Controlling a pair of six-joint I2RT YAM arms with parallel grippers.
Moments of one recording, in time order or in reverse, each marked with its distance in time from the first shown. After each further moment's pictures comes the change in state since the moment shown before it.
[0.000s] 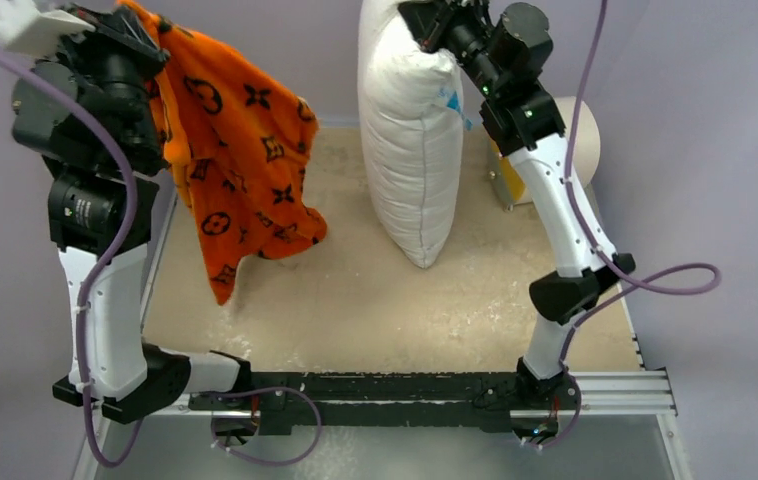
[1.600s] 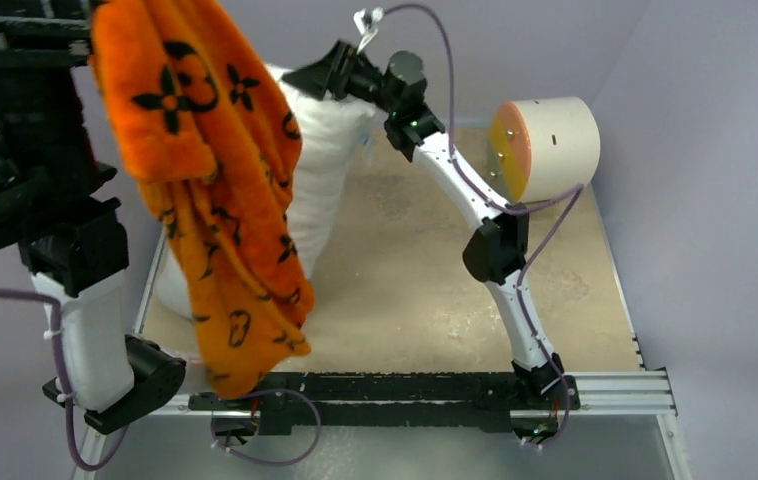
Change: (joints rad) left arm -0.172 0.013 0.218 0.546 0.505 -0.383; right arm 0.127 0.570 0.282 0.518 -0.512 0.621
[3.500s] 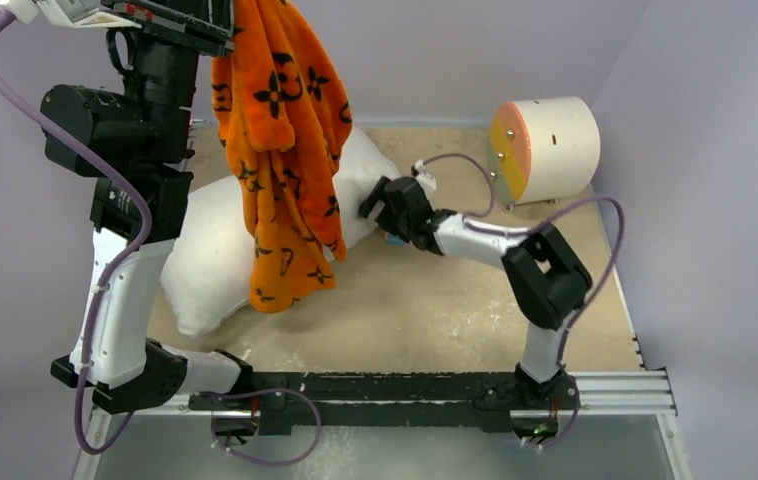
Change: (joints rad) left arm 0.000 0.018 -0.286 -0.082 -0.003 0.254; right arm 0.122 -0.578 -1.490 -0.278 0.864 0.140
